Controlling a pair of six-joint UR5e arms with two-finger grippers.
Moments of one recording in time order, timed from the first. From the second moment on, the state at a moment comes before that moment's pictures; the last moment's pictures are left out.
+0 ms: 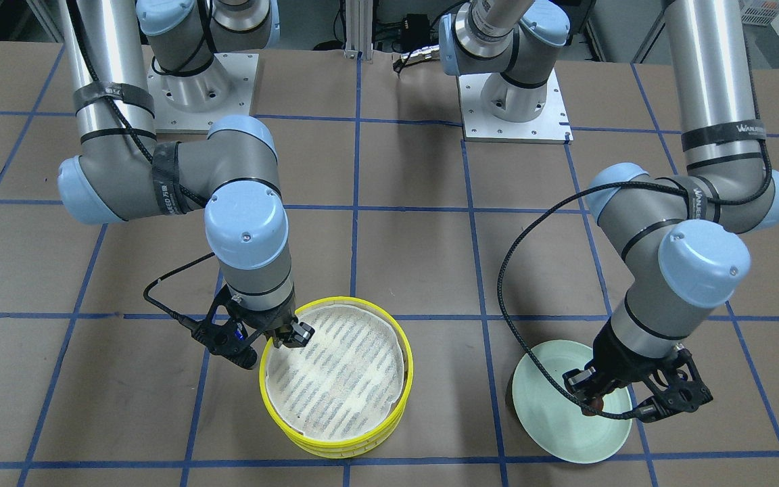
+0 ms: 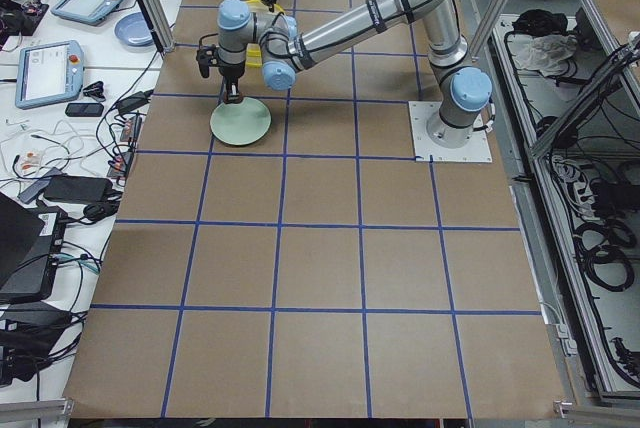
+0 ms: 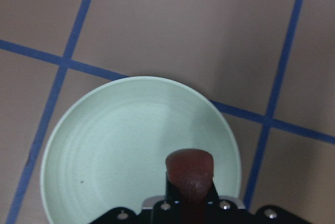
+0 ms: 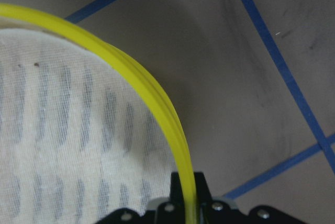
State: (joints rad) left arm -1.43 -2.04 -1.55 -0.87 1.49 -0.22; right arm 1.79 -1.08 1.53 -2.09 -1.64 0.72
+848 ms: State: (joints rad) left arm -1.68 -2.01 -1.53 -0.76 1.25 -0.77; right arm 1.65 -1.28 1.52 -1.98 -1.59 0.40
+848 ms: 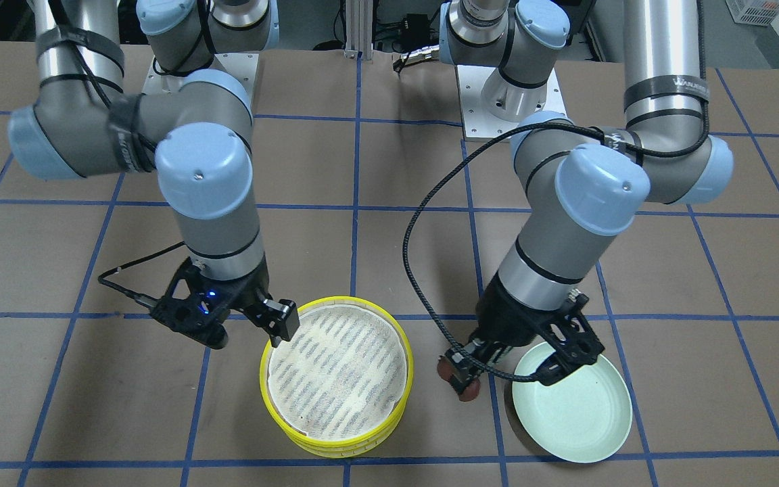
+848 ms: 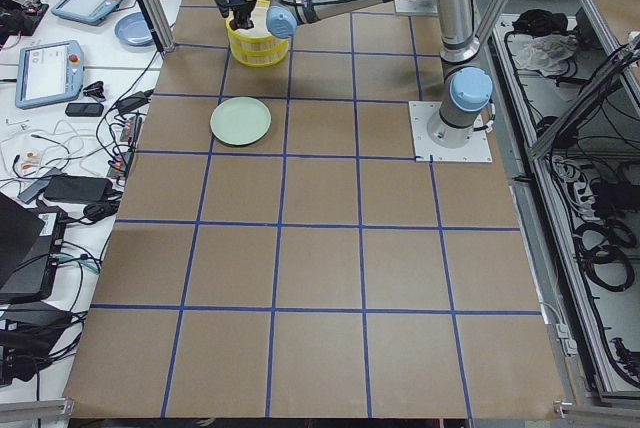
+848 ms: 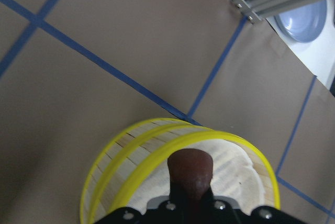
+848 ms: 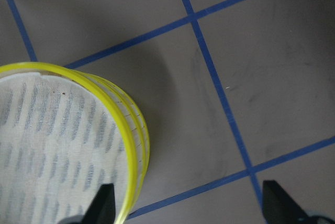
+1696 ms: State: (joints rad) left arm -1.77 -2.05 -1.53 -0.71 1.21 -0.78; right arm 1.52 -1.57 1.53 -1.65 -1.56 -0.01
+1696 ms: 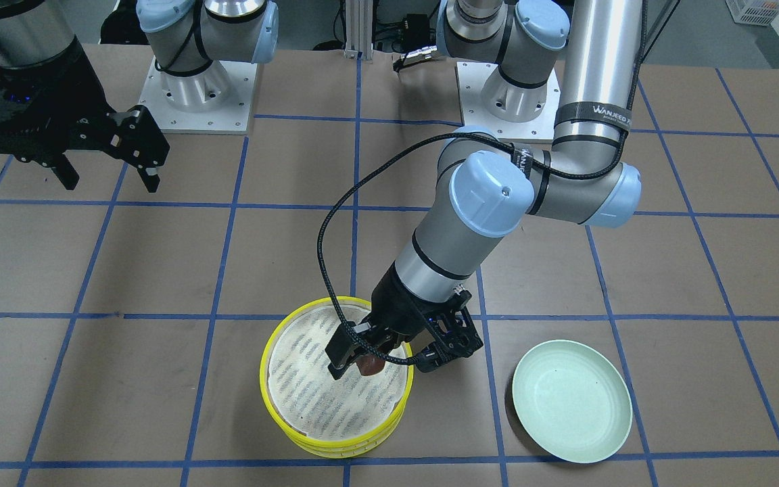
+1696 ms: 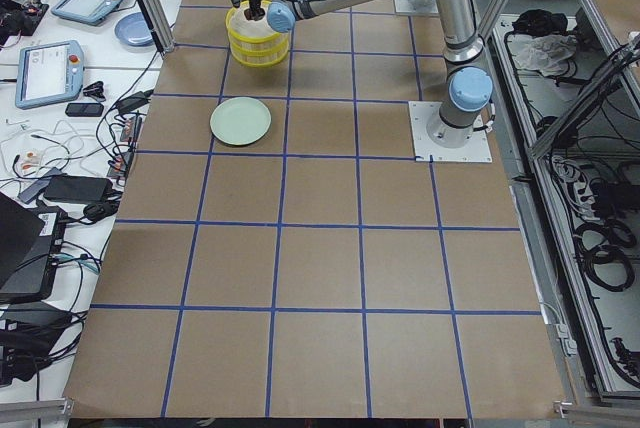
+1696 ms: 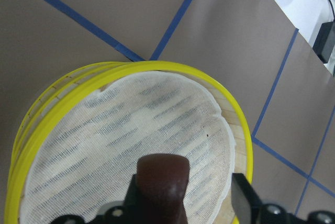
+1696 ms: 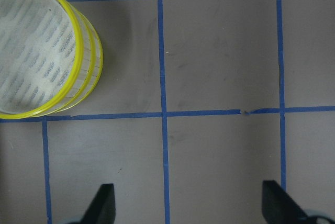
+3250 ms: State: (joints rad) left arm -1.52 -1.74 -1.52 -1.35 1.48 0.14; right arm 1.59 -1.57 1.52 -1.72 -1.66 0.02
